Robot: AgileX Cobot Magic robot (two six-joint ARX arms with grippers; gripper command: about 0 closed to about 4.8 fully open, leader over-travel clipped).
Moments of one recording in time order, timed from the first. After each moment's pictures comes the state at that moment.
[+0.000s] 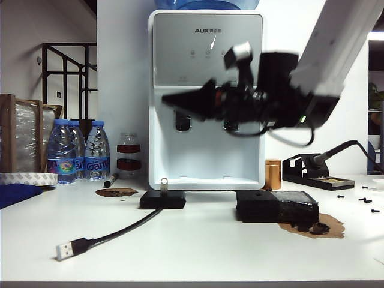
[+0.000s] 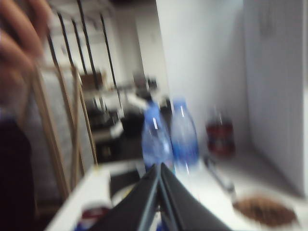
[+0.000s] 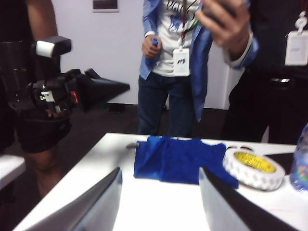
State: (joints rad) left arm -0.07 1.22 0.00 1.42 -0.11 0.15; right arm 0.34 2.22 1.33 1.11 -1.31 0.14
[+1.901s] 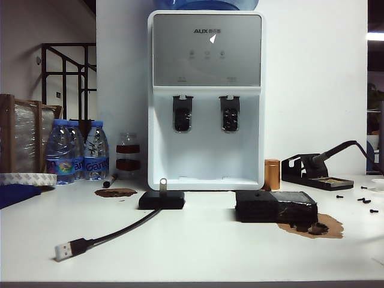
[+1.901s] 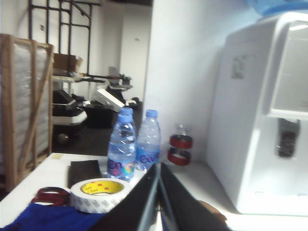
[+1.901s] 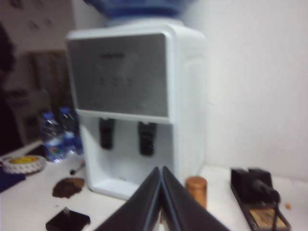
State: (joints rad) left arm -0.08 0.47 0.01 0.65 -0.04 -0.11; right arm -0.12 0.31 0.24 0.23 -0.50 0.07
